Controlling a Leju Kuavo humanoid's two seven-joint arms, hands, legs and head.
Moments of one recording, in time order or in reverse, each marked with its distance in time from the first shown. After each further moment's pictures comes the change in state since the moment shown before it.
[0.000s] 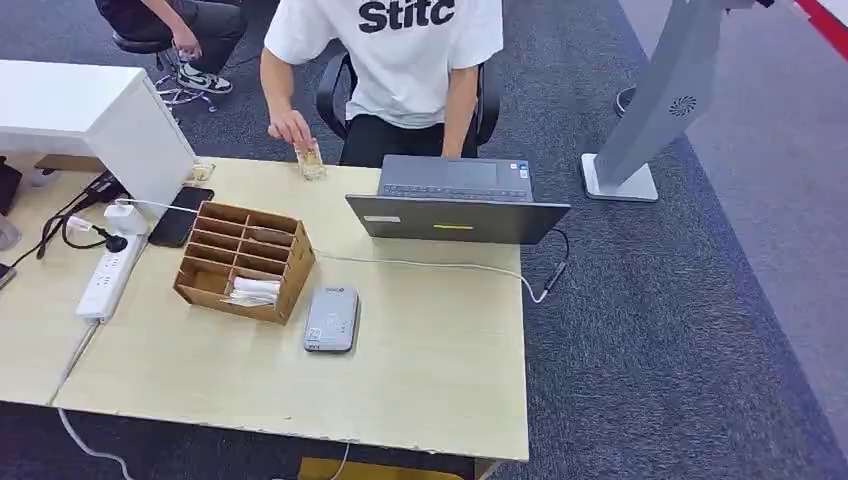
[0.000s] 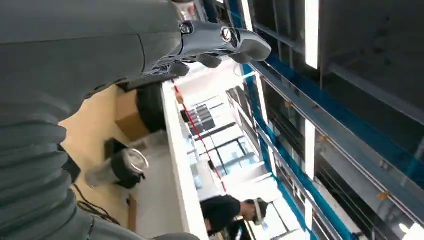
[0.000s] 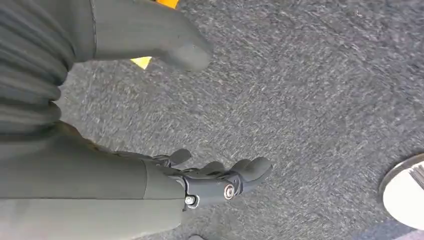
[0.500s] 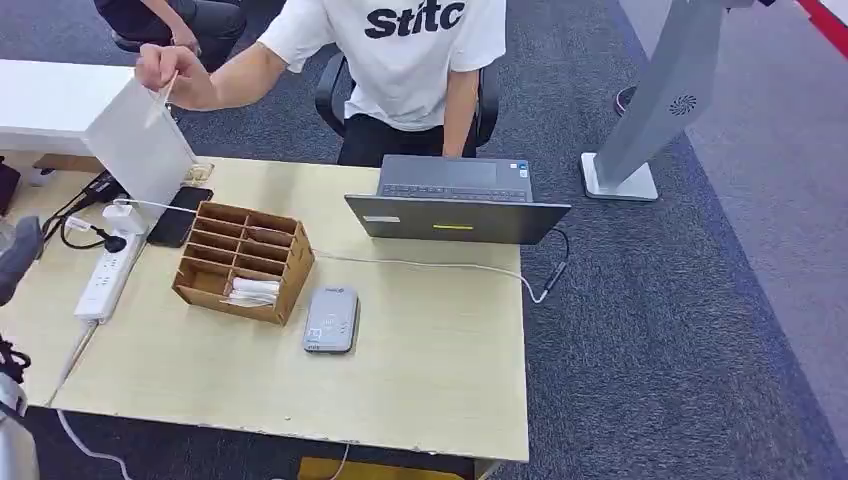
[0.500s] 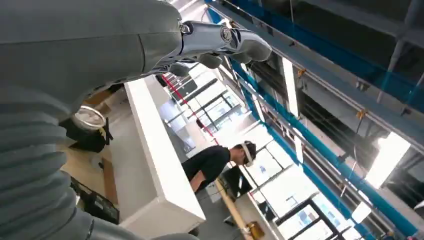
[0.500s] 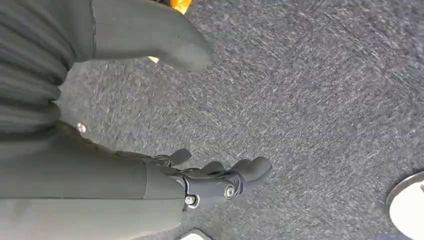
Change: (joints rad) left arm -0.311 0.085 -0.233 0.220 -0.207 -0.102 0.174; right arm -0.005 0.003 0.007 0.016 0.080 -0.002 0.063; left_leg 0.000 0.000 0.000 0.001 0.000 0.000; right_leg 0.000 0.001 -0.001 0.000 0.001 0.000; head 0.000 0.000
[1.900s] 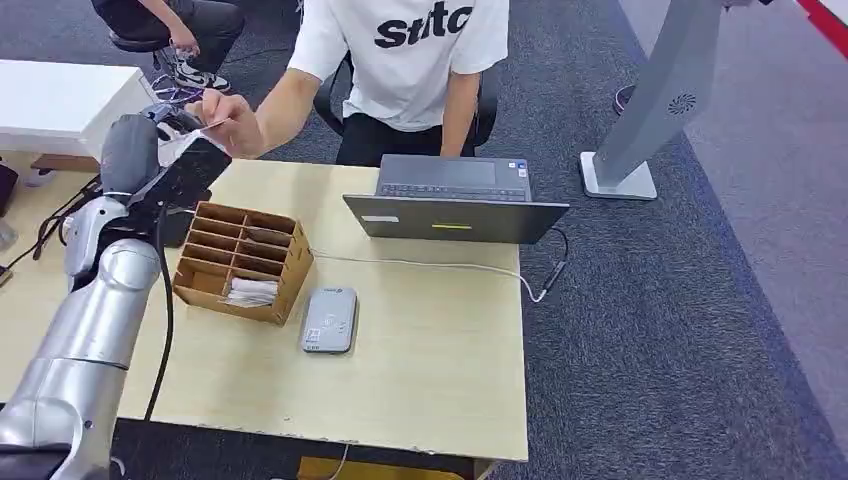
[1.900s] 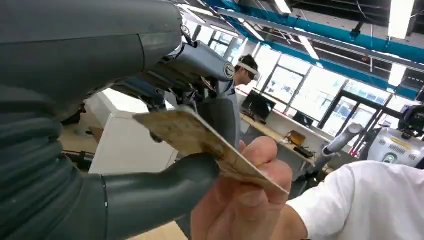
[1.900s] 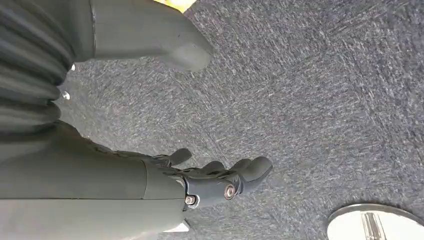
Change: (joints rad) left arm -0.467 -0.126 -0.346 0.630 -0.349 -0.058 0.201; right arm 0.004 0.030 0.166 0.026 0.228 -0.009 0.109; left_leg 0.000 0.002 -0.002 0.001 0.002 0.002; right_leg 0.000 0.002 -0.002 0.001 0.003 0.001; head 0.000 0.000
